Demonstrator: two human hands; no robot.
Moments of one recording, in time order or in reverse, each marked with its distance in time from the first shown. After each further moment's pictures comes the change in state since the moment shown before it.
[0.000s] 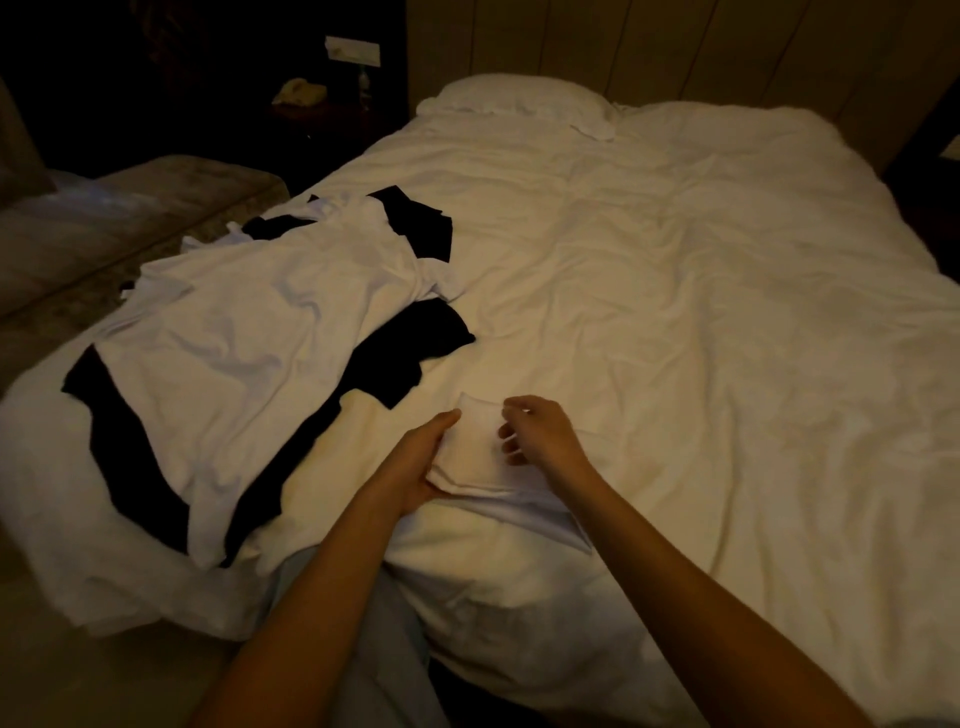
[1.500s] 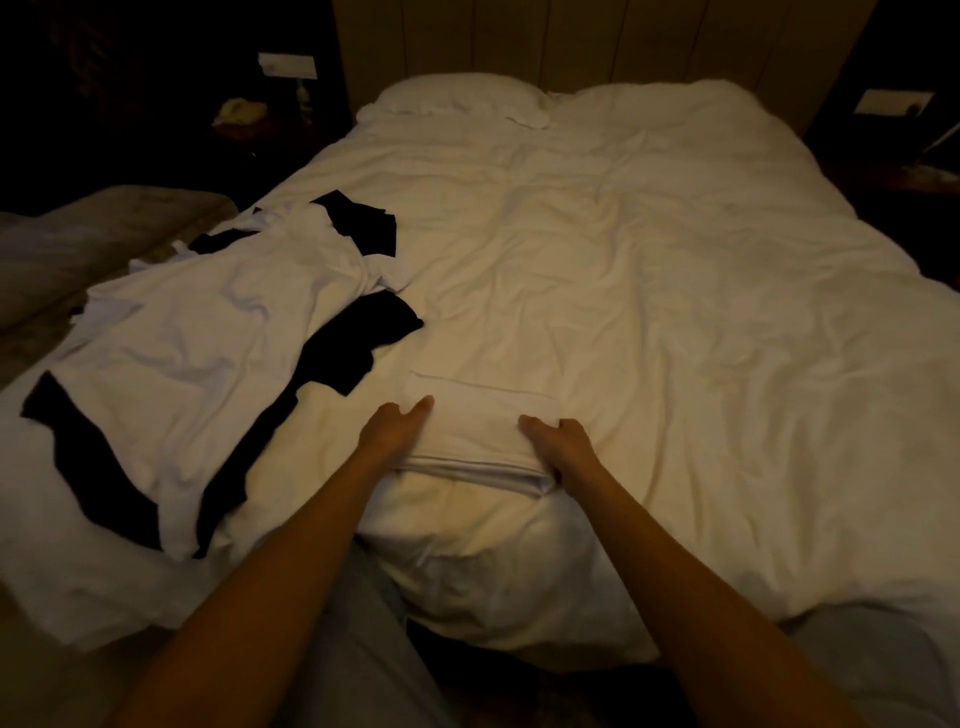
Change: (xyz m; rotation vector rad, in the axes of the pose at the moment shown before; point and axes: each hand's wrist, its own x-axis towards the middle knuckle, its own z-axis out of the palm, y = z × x) left_hand 0.020 -0.016 0.019 0.910 0.343 0.216; right_hand -0.006 0.098 -0.074 0.119 0.214 0.218
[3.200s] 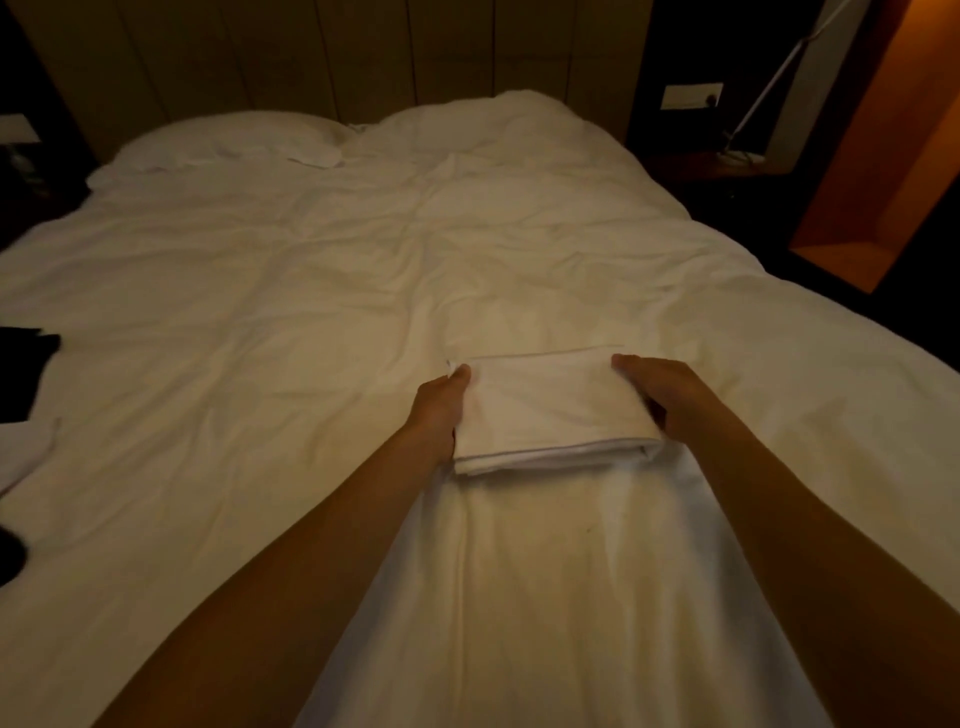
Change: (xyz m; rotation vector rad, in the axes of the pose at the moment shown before) left_hand 0.159 0.355 0.329 -0.589 -0.318 0.106; right_hand 0.299 -0.078 -0.383 0.278 0.276 -0.005
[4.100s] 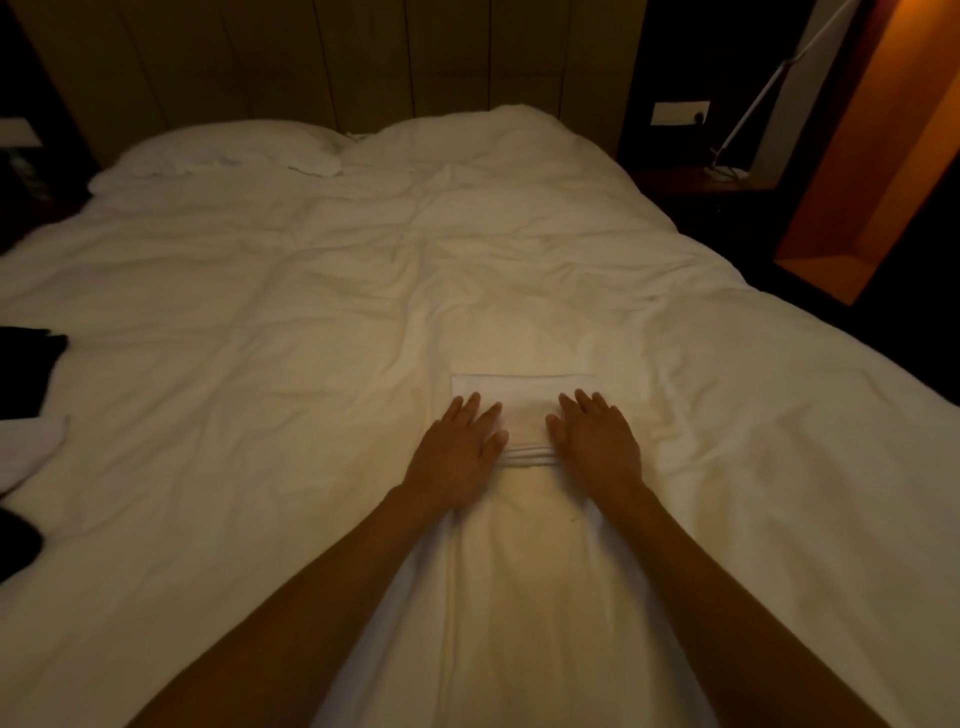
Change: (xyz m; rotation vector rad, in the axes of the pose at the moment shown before) left_hand -0.040 -0.037 -0.010 1.357 -0.209 0.609; right_hand -0.054 0.055 0.048 -1.232 0.115 -0.559
